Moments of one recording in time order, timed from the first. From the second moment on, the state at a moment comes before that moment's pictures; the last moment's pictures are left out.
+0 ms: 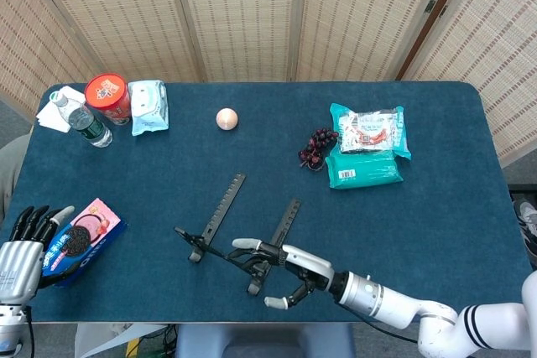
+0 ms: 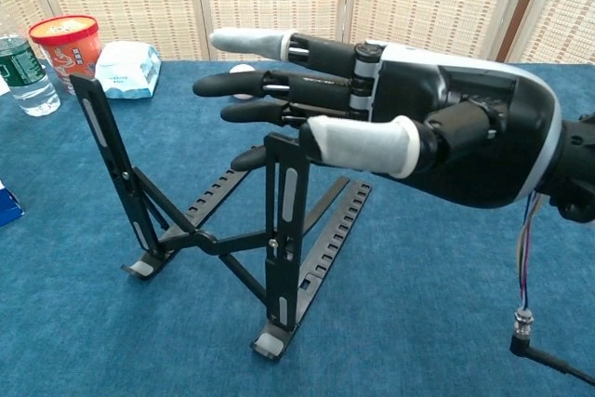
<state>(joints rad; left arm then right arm) -0.09 -1.12 -0.03 -1.64 1.56 1.54 0.03 0.81 -1.37 -0.13 -1.73 -1.82 1.19 1.36</state>
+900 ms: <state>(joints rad) -0.10 -1.13 -0.03 -1.65 1.56 1.53 0.04 0.79 -1.48 -0.12 -1.61 -1.74 1.14 1.34</state>
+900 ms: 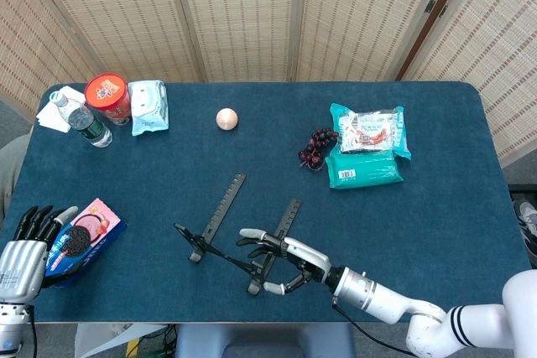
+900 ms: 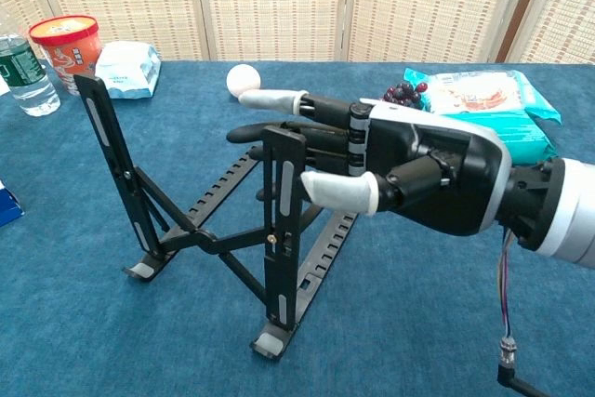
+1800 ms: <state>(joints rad) -0.09 -1.13 -0.03 -1.65 1.57 1.53 0.04 0.76 -1.58 -0.16 -1.50 -1.73 1.11 1.41</state>
